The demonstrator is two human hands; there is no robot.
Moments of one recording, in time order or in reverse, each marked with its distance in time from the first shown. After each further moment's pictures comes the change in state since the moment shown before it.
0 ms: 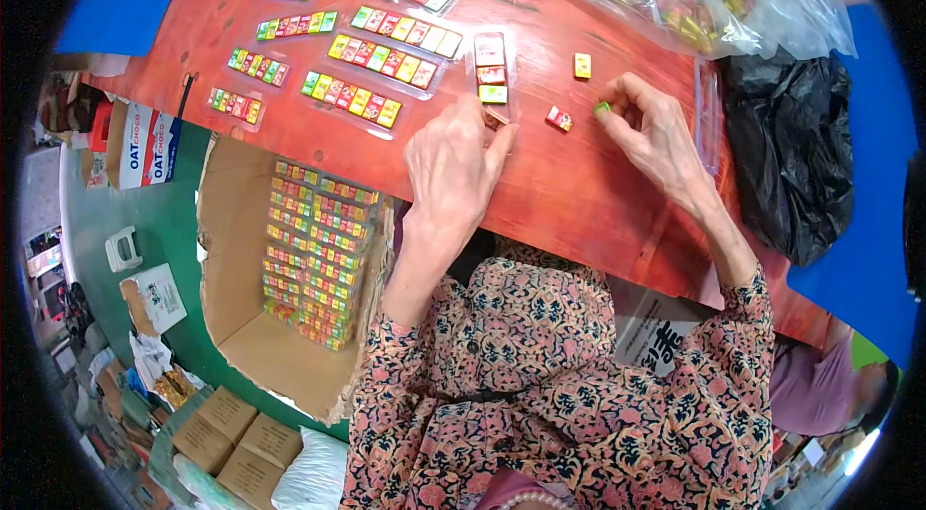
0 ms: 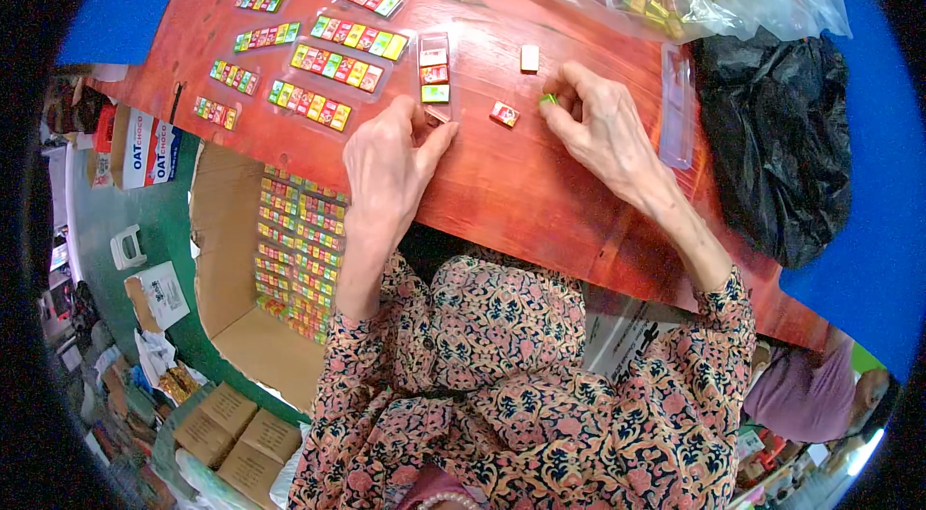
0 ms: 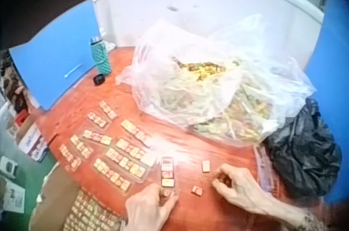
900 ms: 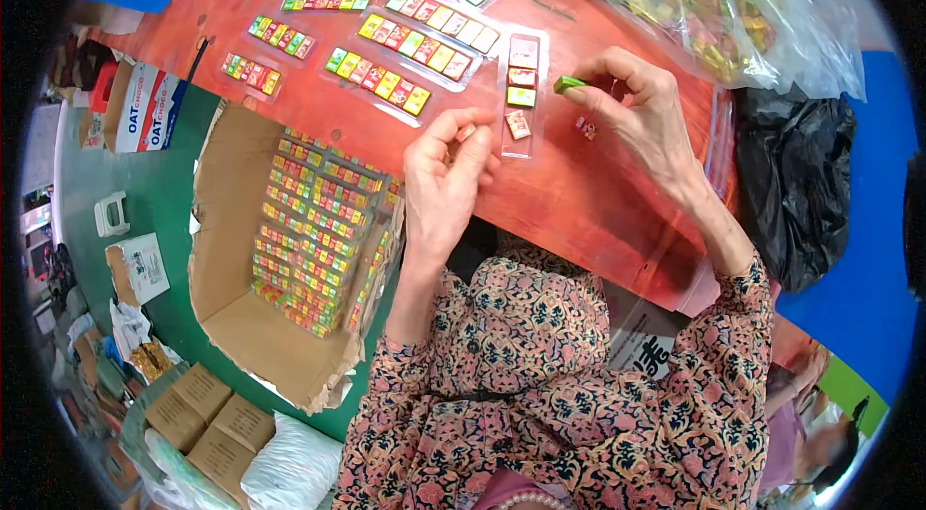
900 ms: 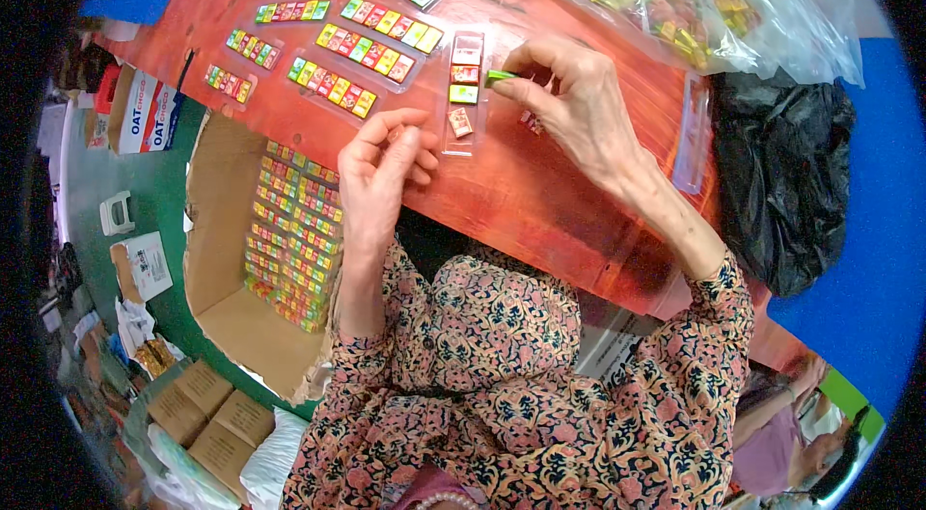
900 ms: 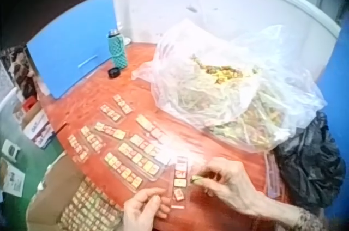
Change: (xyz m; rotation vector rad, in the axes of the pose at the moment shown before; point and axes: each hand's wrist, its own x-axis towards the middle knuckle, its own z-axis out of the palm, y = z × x) left_hand -0.029 -0.021 -0.013 -1.133 0.021 -0.366; right_hand 0.037 -0.037 0.020 0.142 -0.043 -0.215
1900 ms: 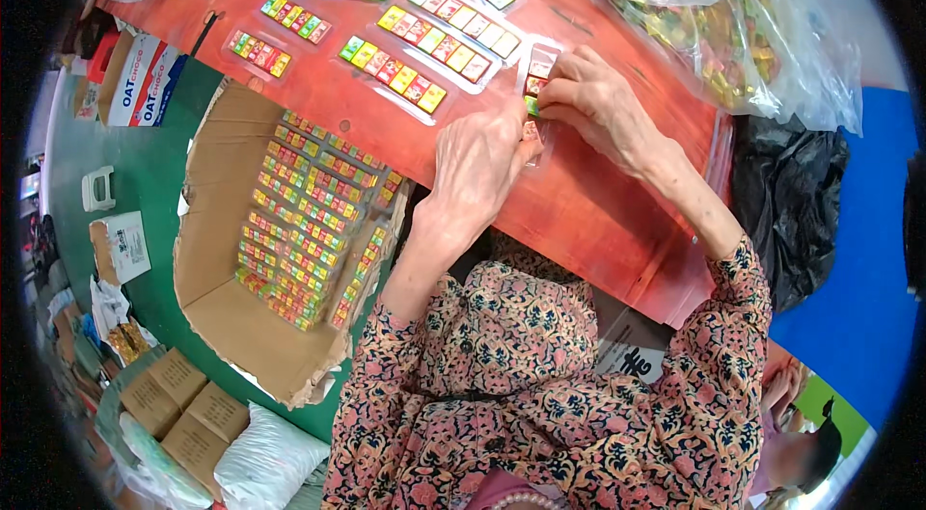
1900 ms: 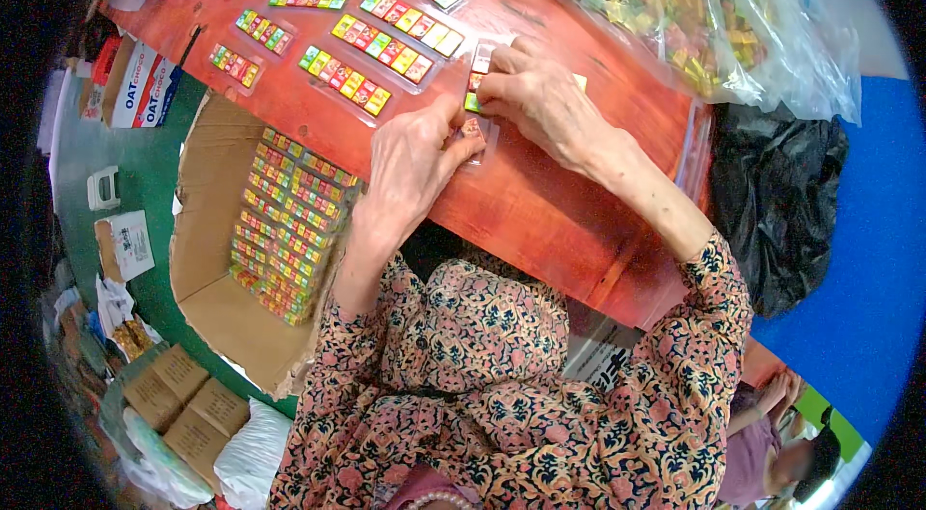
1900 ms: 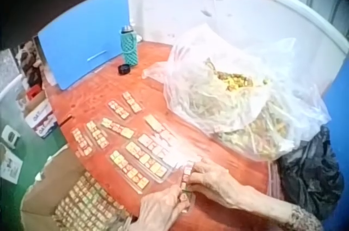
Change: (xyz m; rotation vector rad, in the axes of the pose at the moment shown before) left_hand 0.028 -0.004 0.009 0.907 -0.124 0.418; right_hand 0.033 0.020 0.021 -0.340 -0.240 -0.501
